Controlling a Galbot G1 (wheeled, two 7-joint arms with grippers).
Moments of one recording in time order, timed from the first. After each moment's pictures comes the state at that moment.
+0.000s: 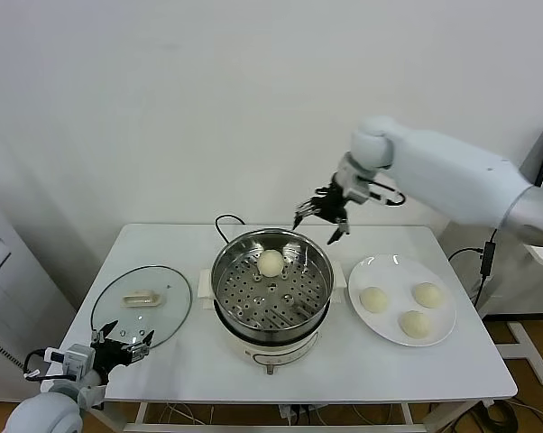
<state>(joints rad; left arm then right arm) 1.48 -0.84 -0.50 -1.98 -0.54 0.45 -0.13 0.64 0.97 -1.30 1.08 0.20 0.65 -1.14</state>
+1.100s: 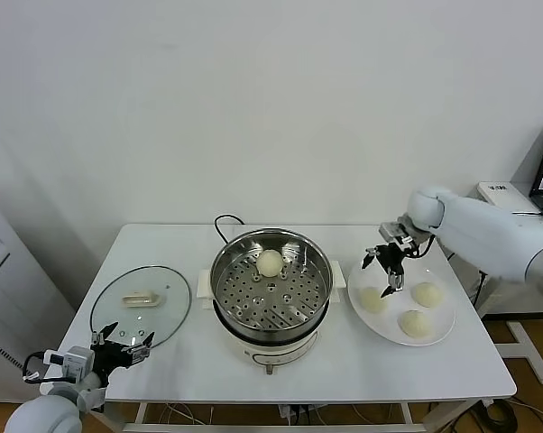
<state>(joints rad) 1.50 -0.85 -0.51 -1.99 -0.54 0.45 -0.13 0.31 0.90 -1.24 0.86 0.24 0.18 -1.15</state>
